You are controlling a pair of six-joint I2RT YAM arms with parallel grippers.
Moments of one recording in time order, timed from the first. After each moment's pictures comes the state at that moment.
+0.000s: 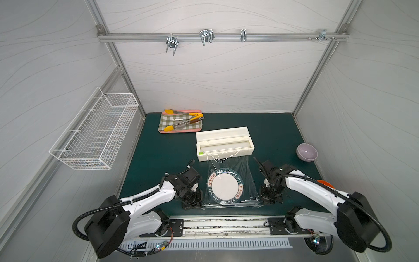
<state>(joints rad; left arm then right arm) -0.71 1.14 0.50 -0.76 0.45 -0.96 0.61 1.20 0.62 -1.09 -0.29 0.80</state>
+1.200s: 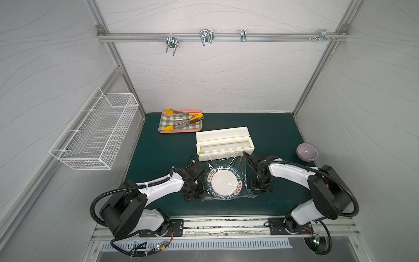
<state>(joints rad) -0.67 1.35 0.61 -0.68 0.23 -0.91 0.65 1.53 0.80 -0.93 -0.11 0.76</state>
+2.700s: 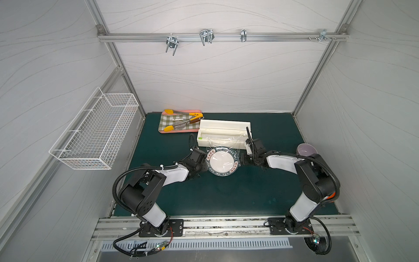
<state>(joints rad) -0.53 1.59 0.67 0.00 -0.13 -0.68 0.49 1.70 0.85 -0.12 -0.11 0.36</state>
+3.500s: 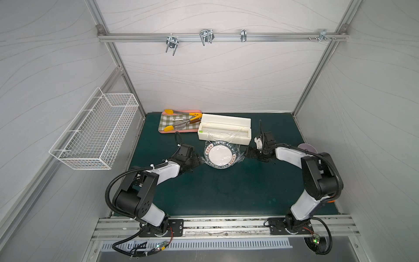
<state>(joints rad) -0.34 1.56 0.68 -0.07 0.08 -0.75 0.32 1.73 0.97 -0.32 -0.26 0.34</state>
